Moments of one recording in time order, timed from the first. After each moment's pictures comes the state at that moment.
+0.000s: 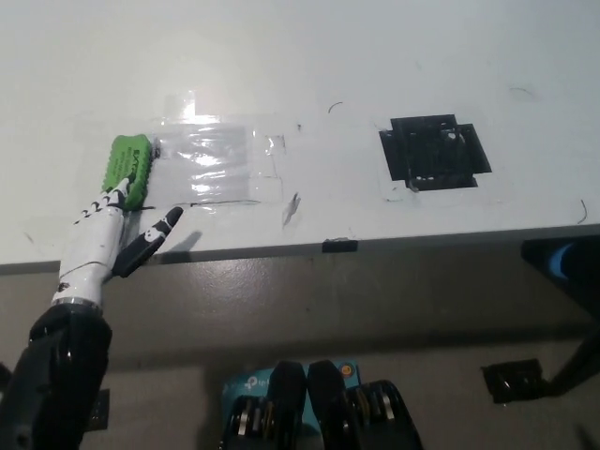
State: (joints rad) left_arm -0.47 0.35 -0.17 0.45 0.68 0.08 0.17; right_arm -0.01 -0.05 -0.37 -0.07 -0.06 0.17 -0.29
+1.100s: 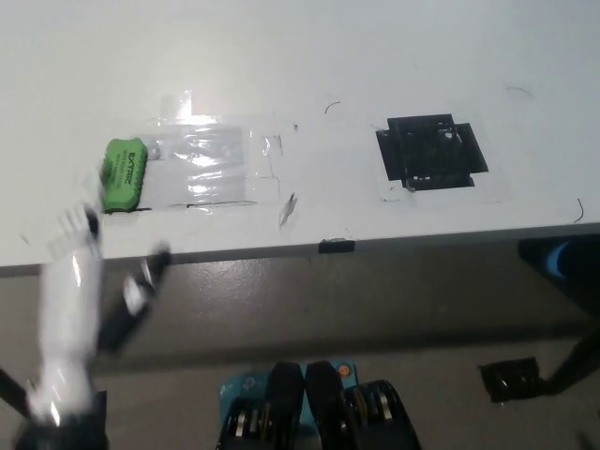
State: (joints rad) left_arm 0.01 0.16 -0.09 -0.38 0.58 0.08 0.13; right_arm 0.02 -0.06 -0.36 -0.08 -0.04 0.17 -0.28
